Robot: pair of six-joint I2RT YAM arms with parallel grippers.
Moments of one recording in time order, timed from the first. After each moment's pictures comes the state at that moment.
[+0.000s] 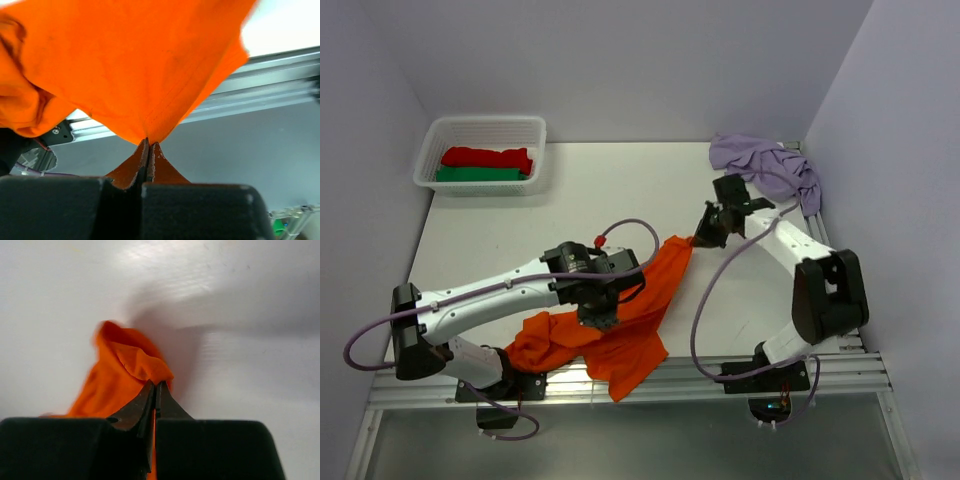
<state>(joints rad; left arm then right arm) -1.21 1.42 1.33 -1.29 -0.12 -1.07 0.27 1.59 1.01 -0.54 -0.16 0.68</state>
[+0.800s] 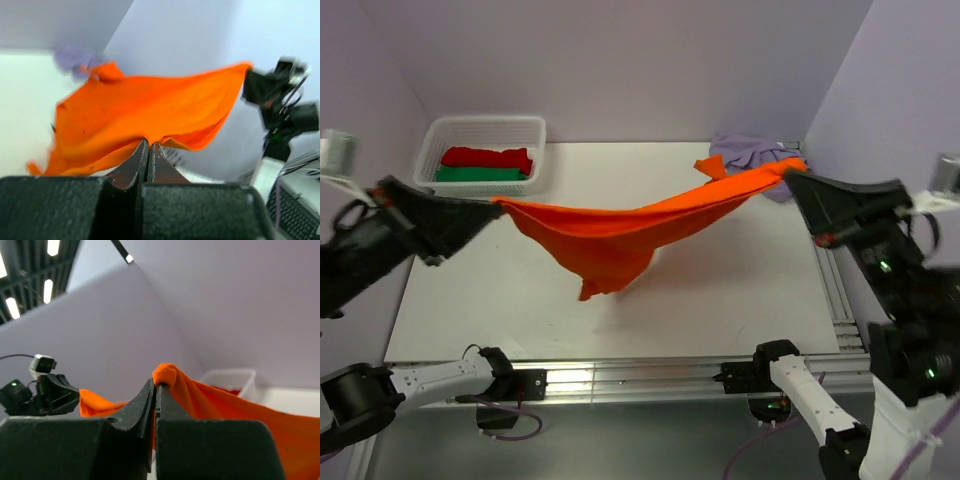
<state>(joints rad) -0.90 1.00 2.10 -1.10 -0.09 -0.68 0.15 0.74 1.57 -0.43 -0.38 0.84</state>
